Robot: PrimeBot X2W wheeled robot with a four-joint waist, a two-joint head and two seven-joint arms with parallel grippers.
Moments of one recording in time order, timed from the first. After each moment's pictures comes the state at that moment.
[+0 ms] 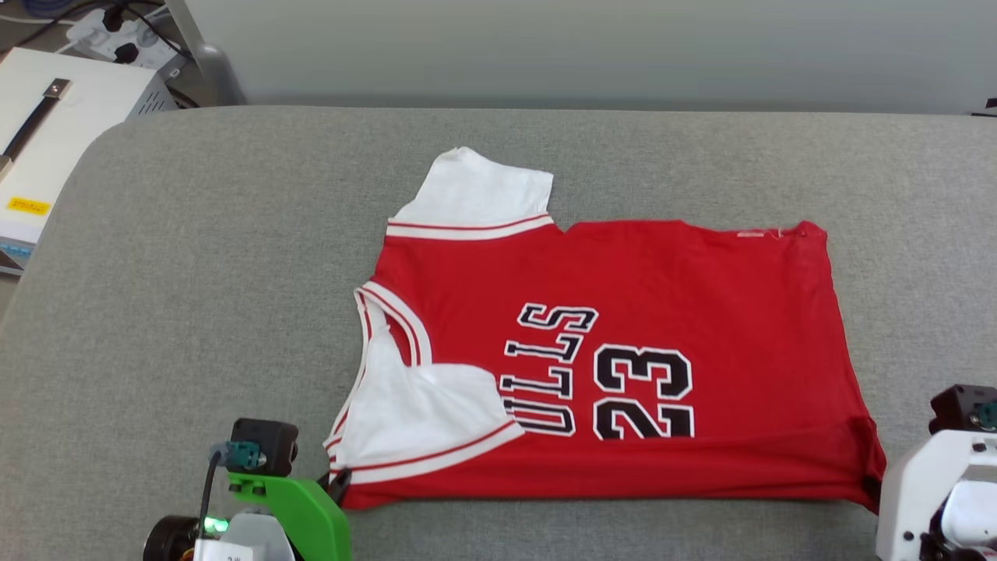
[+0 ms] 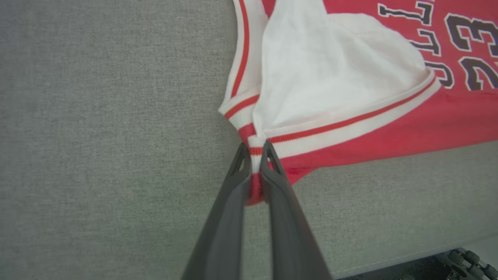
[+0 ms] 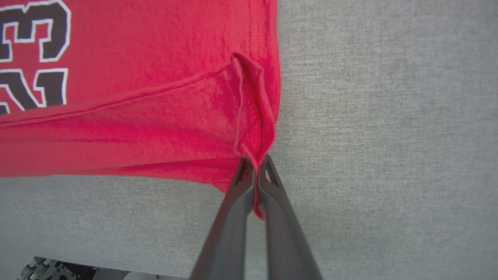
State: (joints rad) left arm -0.11 0.62 -0.65 -0.05 -0.82 0.34 0.28; right arm 0.02 -0.16 -0.19 -0.04 0.29 0.13 0.86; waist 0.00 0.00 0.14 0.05
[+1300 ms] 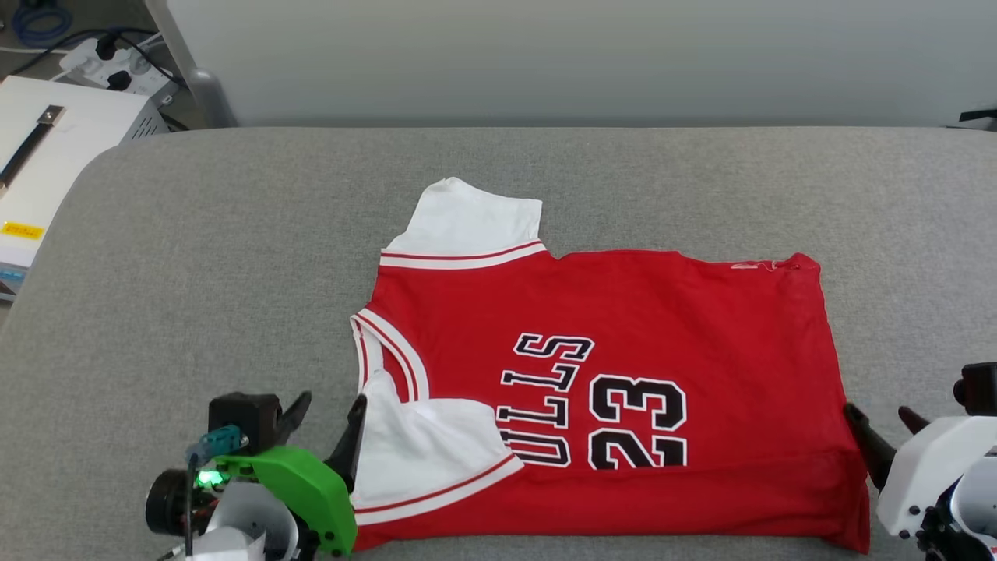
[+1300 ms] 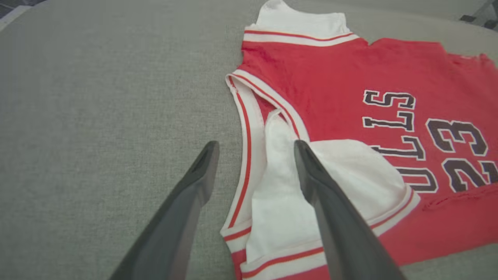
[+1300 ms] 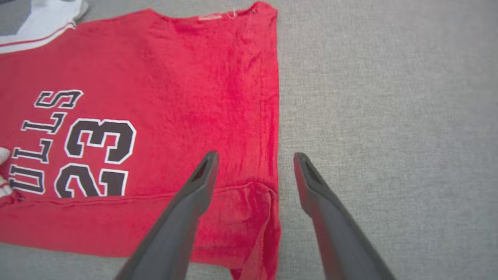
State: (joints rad) left arm -0.15 0.55 -0.62 0.06 -0.79 0.28 0.01; right arm 0.03 -0.18 -0.16 -0.08 0.34 0.13 0.60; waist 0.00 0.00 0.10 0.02
